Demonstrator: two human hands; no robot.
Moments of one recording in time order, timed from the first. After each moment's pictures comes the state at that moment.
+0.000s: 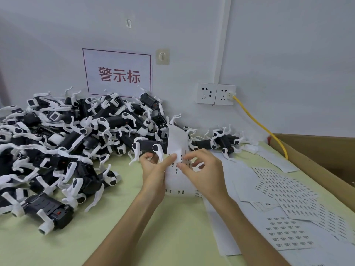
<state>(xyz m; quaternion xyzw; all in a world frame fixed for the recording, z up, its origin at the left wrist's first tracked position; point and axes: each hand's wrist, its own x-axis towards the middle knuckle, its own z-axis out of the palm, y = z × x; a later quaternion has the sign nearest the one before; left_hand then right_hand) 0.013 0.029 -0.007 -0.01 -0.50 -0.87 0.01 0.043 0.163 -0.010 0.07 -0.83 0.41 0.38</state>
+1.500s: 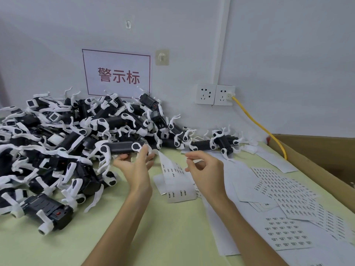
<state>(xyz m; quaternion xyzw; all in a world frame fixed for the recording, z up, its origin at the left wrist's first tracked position) 0.002 0.009 0.003 0.07 -0.43 -0.88 0.19 0.046 0.161 -0.010 0.03 -0.79 0.51 0.35</state>
